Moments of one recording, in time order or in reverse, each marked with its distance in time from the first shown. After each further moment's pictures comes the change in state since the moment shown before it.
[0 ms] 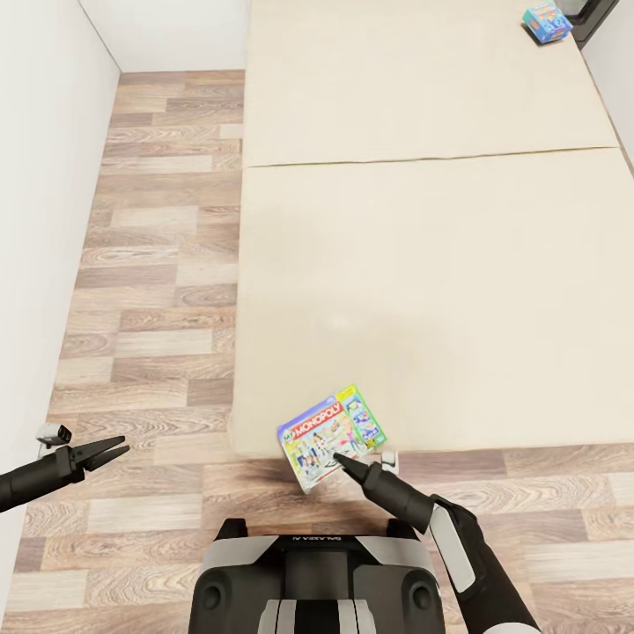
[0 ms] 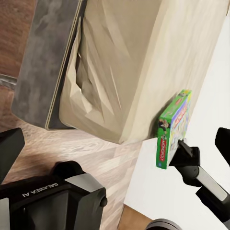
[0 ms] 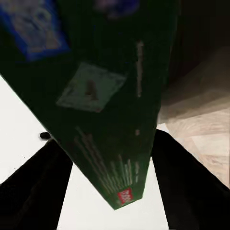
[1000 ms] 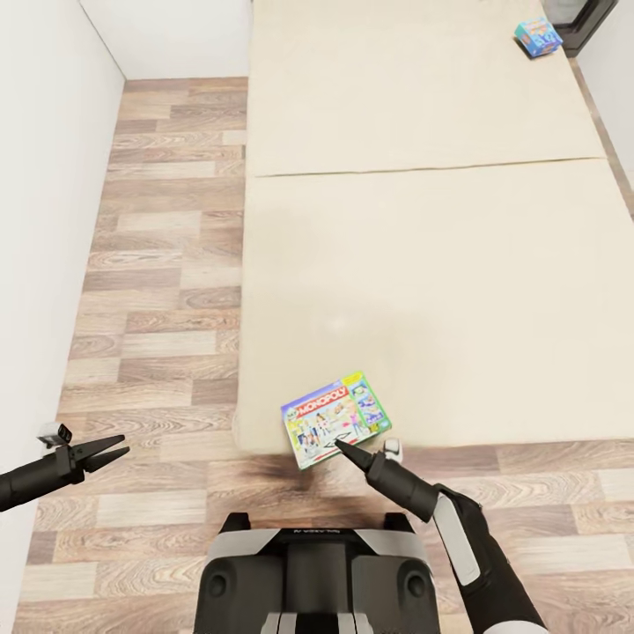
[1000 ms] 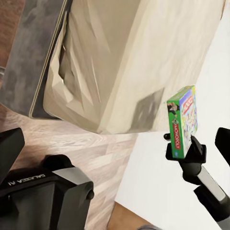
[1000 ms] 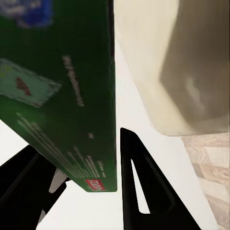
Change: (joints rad) left arm -0.001 0.002 -0.003 0.000 -0.003 0.045 0.000; right arm 0.003 -0.004 0.010 -0.095 -0.012 0.006 0.020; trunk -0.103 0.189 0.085
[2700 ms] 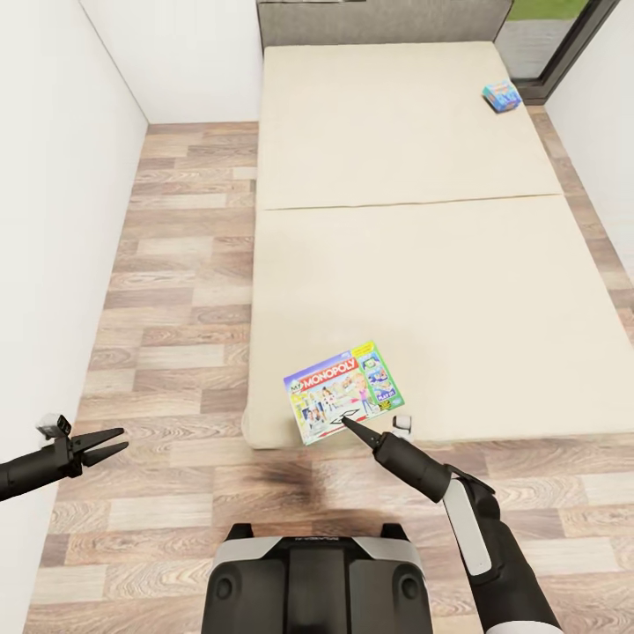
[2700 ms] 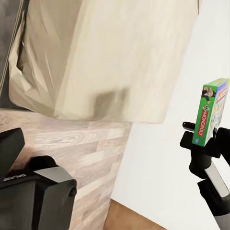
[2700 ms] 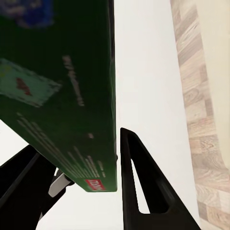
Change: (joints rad) left arm -0.008 0.013 -0.020 -0.052 -0.005 0.080 0.000; right arm 0.004 -0.003 0.004 -0.184 0.005 -0.049 0.037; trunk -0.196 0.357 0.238
